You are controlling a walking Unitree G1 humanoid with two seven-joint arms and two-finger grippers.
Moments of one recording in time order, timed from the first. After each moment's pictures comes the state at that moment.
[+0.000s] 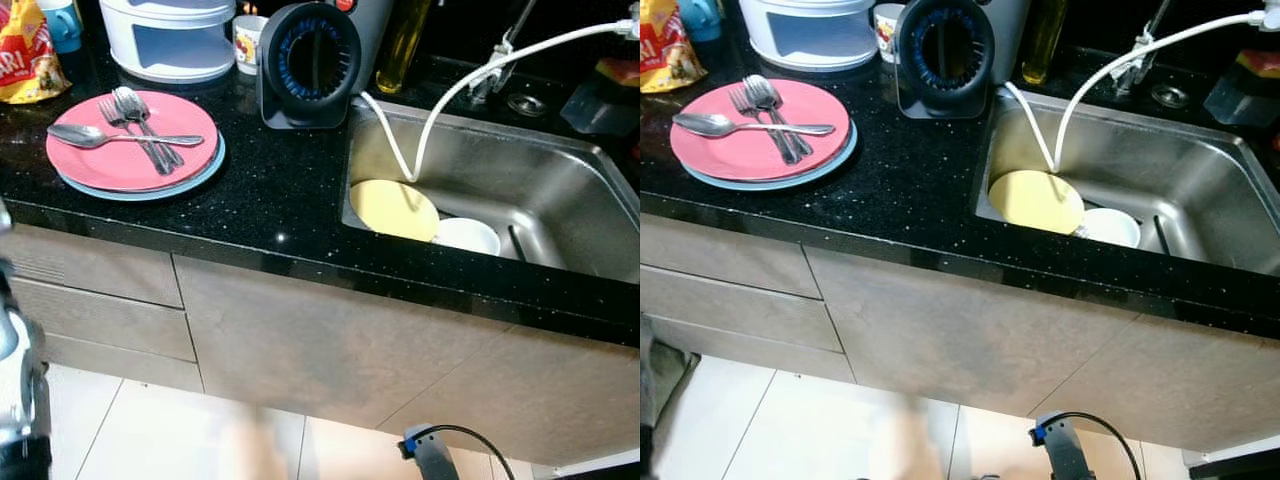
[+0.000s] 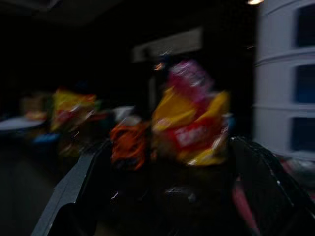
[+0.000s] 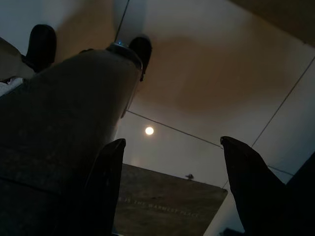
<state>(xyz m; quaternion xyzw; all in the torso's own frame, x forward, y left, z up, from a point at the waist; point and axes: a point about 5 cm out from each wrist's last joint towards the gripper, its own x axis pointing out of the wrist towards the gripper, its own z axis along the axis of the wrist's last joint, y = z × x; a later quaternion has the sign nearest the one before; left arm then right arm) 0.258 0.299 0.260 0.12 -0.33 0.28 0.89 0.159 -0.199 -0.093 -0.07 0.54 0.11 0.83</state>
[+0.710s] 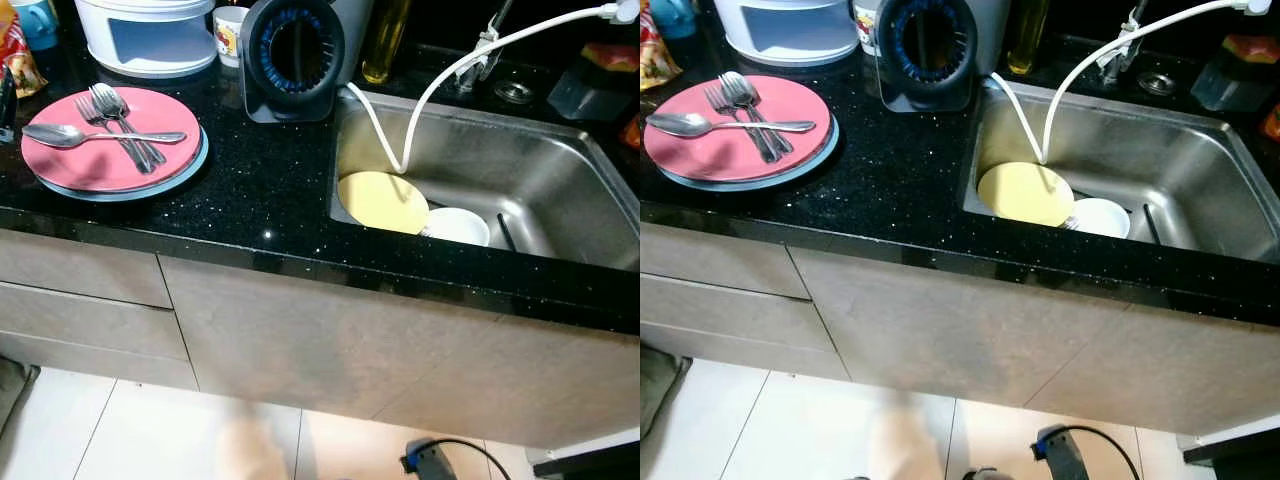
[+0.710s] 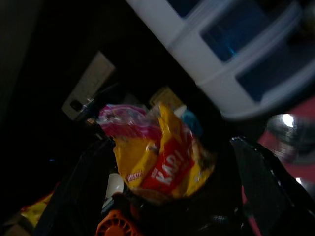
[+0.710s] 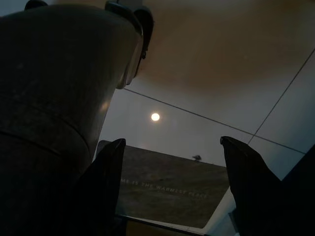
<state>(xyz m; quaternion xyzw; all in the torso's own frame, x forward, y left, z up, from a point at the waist) 0.298 0.334 0.323 0.42 -0.21 0.14 0.87 0.142 -0.202 -0.099 -0.07 0.56 0.11 0.82</state>
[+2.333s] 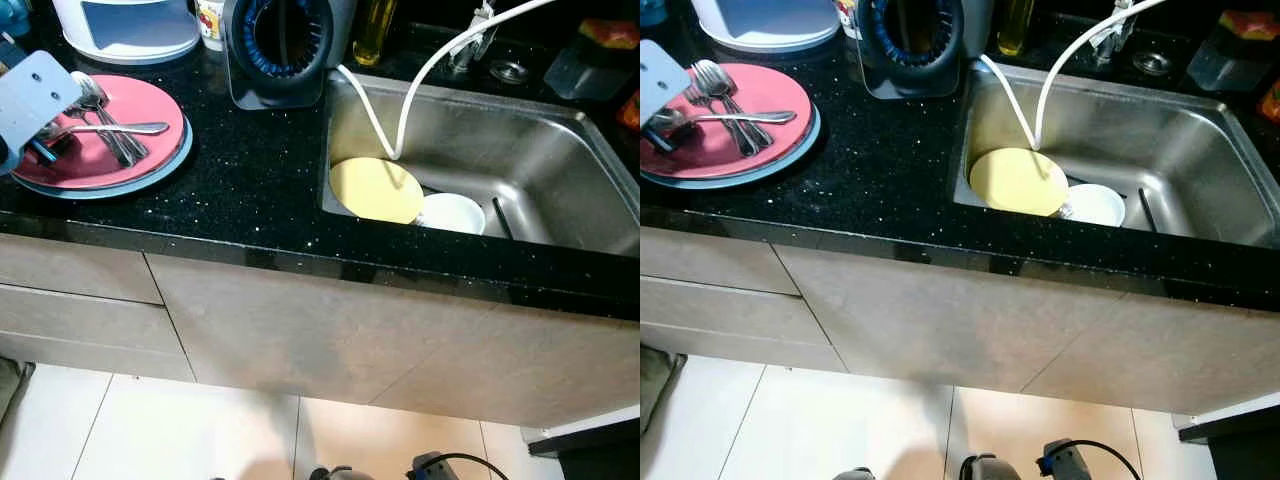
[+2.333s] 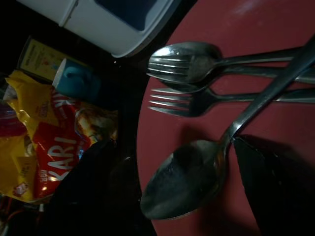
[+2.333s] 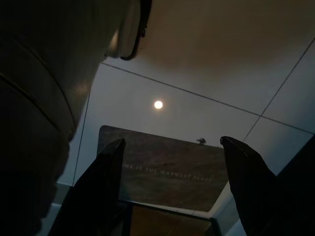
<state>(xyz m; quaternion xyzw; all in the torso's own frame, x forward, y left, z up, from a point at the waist) 0.362 0.332 0.316 0.48 0.04 0.02 0.87 0.126 -0.211 -0.102 -0.07 0.57 0.10 0.81</state>
